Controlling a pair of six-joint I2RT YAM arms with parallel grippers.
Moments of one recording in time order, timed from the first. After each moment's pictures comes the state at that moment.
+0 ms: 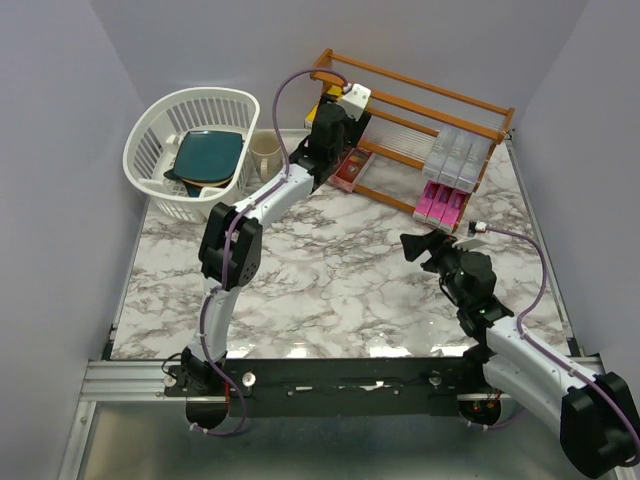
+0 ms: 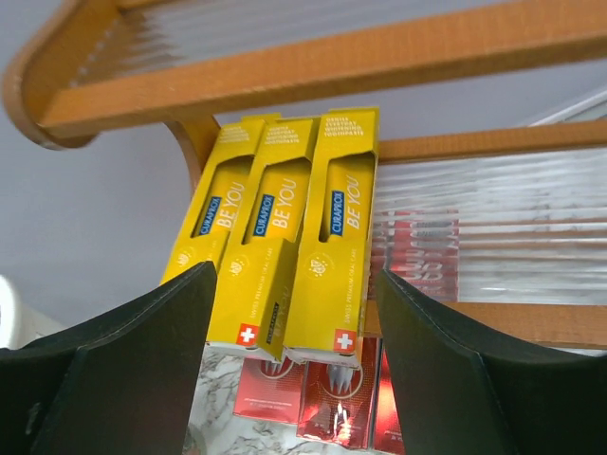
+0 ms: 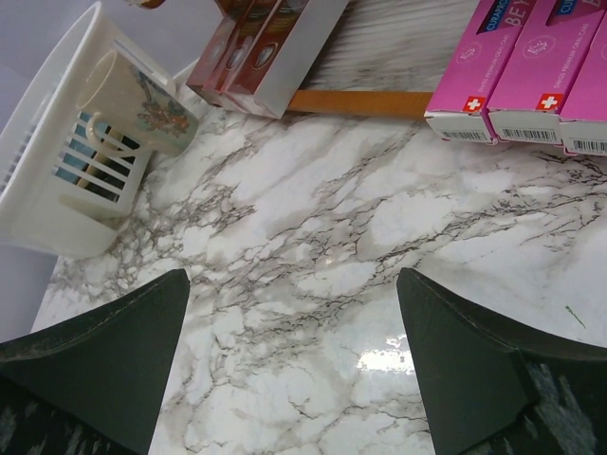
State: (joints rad) left arm -0.57 2.21 1.95 0.16 -0.28 0.23; right arm 0.39 0.82 0.21 0.47 0.14 0.65
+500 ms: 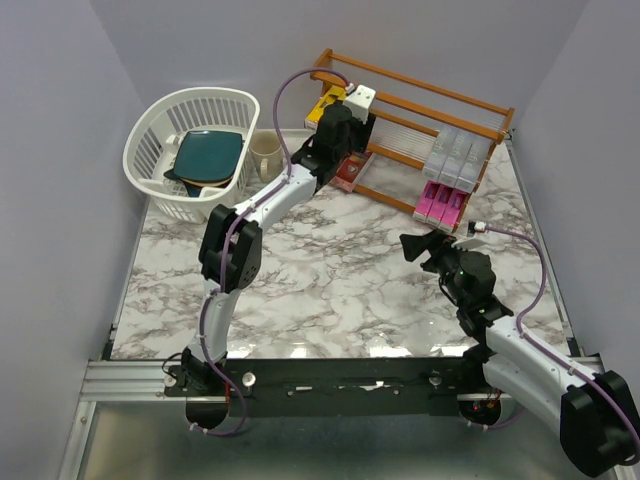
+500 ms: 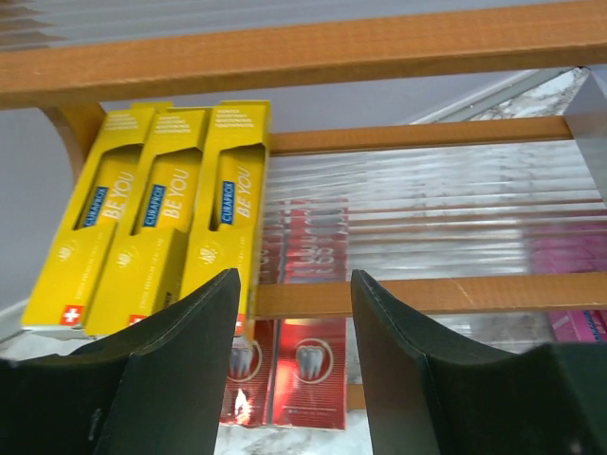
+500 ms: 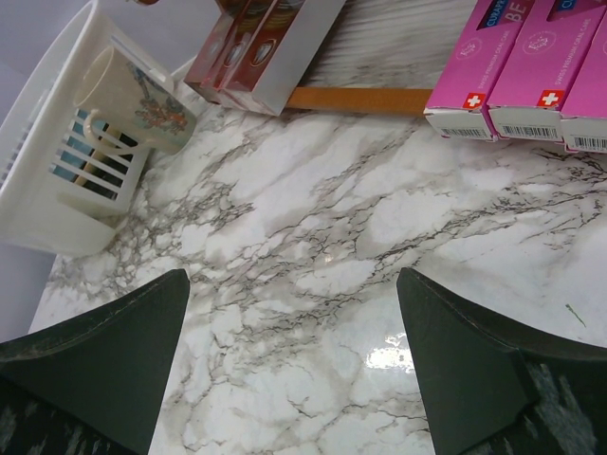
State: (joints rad) left arm -0.59 2.17 1.96 0.07 -0.14 0.05; right arm 0.39 0.83 0.21 0.47 0.14 0.65
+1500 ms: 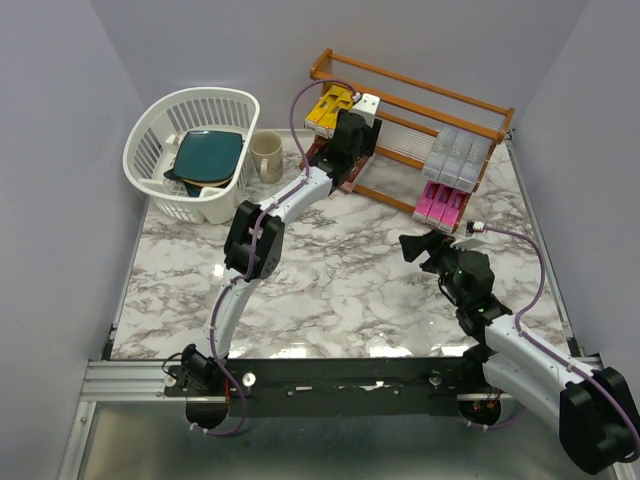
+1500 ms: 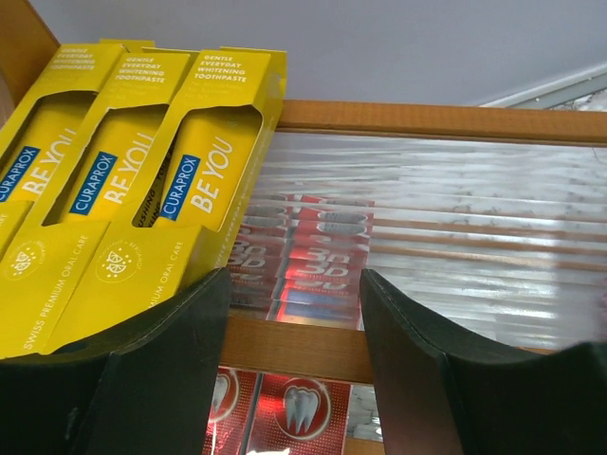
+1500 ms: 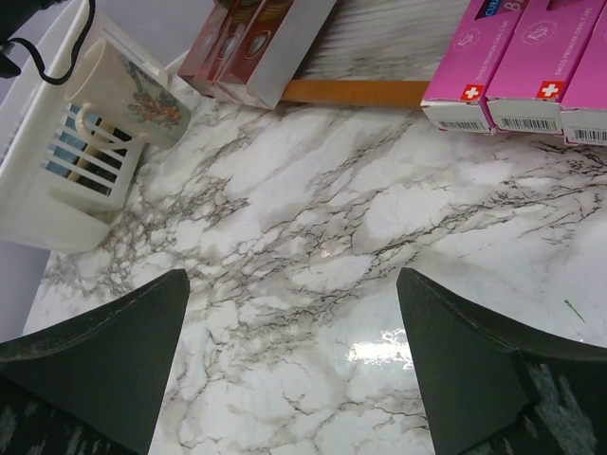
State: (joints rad) left arm -0.60 2.42 2.18 0.06 -0.27 -0.01; right arm 0.39 0.85 0.21 0.48 0.13 0.65
